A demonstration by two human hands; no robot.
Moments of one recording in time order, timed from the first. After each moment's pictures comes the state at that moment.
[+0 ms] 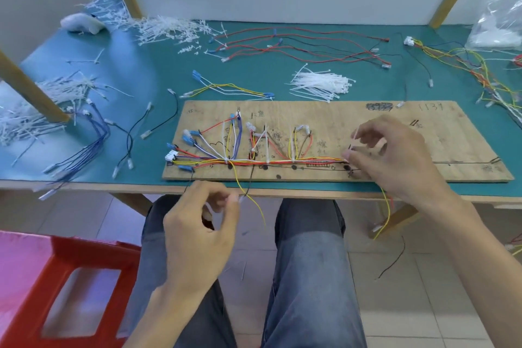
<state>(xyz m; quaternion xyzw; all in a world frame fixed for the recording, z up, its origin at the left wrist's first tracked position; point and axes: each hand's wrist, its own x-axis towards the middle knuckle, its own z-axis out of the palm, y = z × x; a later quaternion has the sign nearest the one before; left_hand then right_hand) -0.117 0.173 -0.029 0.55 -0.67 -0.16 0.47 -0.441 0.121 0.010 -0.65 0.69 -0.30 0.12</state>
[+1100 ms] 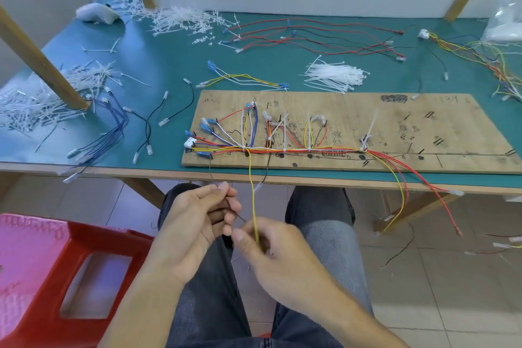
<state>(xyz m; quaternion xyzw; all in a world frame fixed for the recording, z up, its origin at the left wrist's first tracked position) -0.071 0.168 -0.024 0.49 -0.31 -0.70 0.42 -0.242 0.229 -0.026 -0.61 0.56 -0.28 0.49</state>
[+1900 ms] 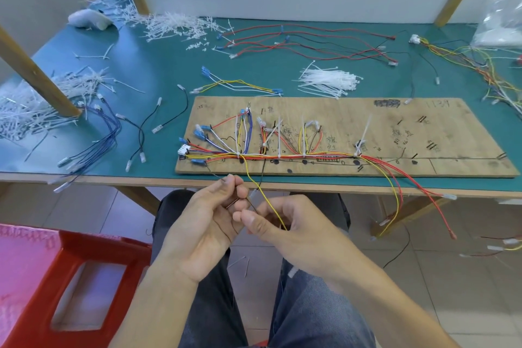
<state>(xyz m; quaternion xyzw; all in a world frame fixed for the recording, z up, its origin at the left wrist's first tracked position) -0.096 0.155 -0.020 0.36 -0.19 -0.80 0.44 -0.275 0.201 0.006 -0.56 0.53 -0.31 0.55</state>
